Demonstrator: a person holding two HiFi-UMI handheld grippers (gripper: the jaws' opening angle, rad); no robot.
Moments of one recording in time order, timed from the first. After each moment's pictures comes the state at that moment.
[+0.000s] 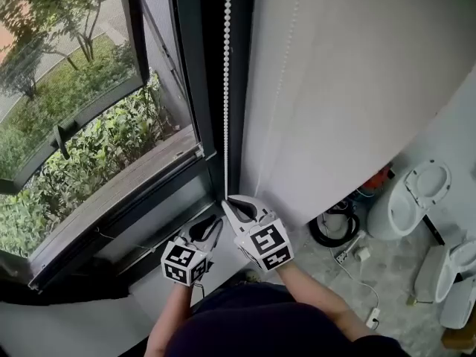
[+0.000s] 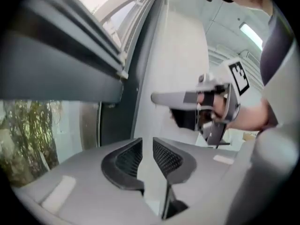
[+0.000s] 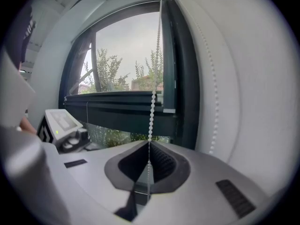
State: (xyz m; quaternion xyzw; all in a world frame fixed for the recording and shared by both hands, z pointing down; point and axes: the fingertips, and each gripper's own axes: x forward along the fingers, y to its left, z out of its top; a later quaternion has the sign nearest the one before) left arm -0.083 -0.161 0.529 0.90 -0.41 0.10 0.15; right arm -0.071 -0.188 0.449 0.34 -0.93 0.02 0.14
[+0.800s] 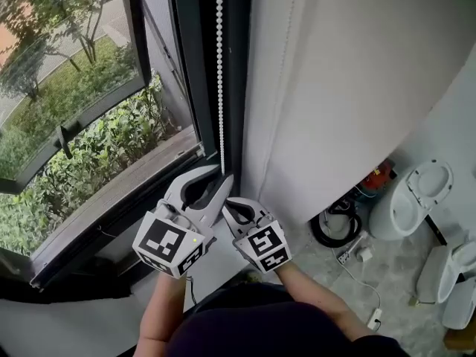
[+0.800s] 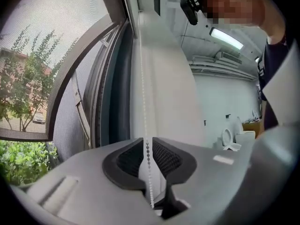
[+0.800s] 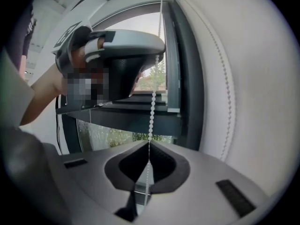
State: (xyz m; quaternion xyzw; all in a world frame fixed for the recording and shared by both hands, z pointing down) left arm -0.056 -0.190 0.305 0.92 -0.39 0.02 -0.03; right arm -0.079 -0.181 0.449 0.33 -0.93 0.02 0.13
